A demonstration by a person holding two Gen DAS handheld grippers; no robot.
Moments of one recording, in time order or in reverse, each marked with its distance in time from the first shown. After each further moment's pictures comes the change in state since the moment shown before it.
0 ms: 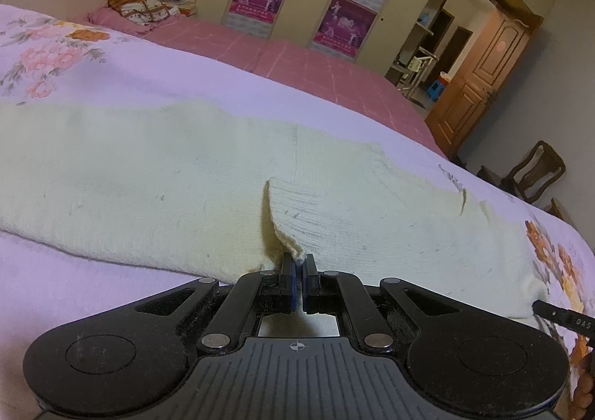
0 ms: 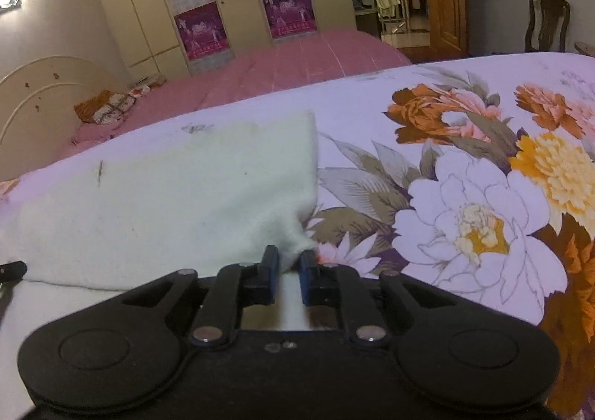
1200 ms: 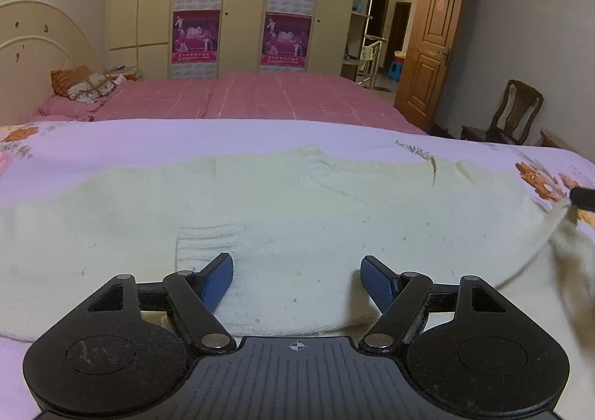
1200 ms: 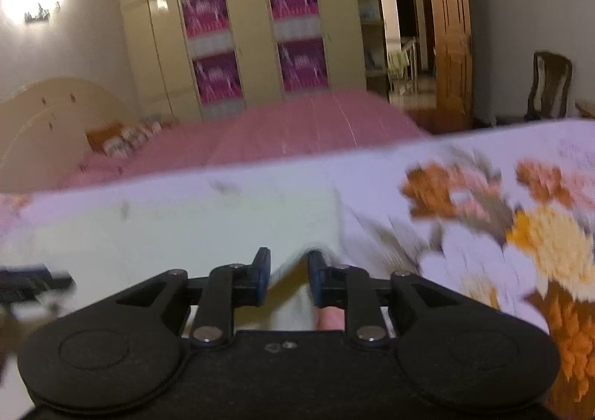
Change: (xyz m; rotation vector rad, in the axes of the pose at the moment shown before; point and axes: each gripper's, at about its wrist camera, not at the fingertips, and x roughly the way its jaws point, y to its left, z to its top) left arm 0.022 -0.059 -0.007 0.317 -0.085 -0.002; right arm -0.033 0.033 0.012 -0.041 -0.222 -0.005
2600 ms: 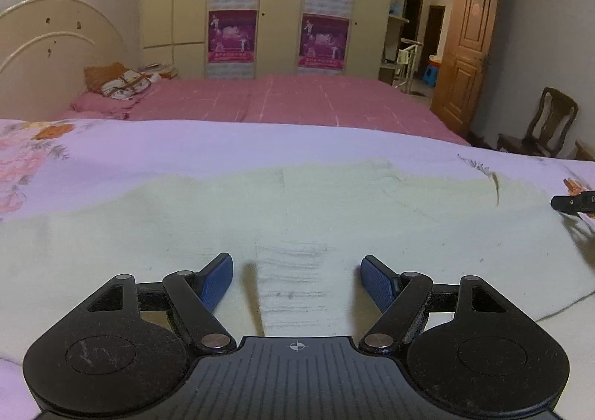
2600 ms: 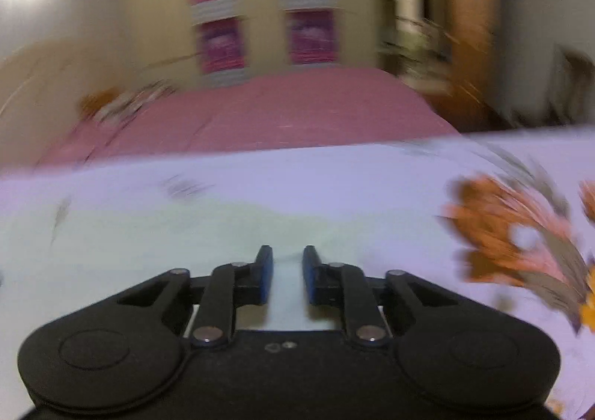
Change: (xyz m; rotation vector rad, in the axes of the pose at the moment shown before) left arm 0.023 0.034 0.009 -0.034 -0.009 0.119; right arm 0.128 -0.029 0.039 -0.017 0.150 0.003
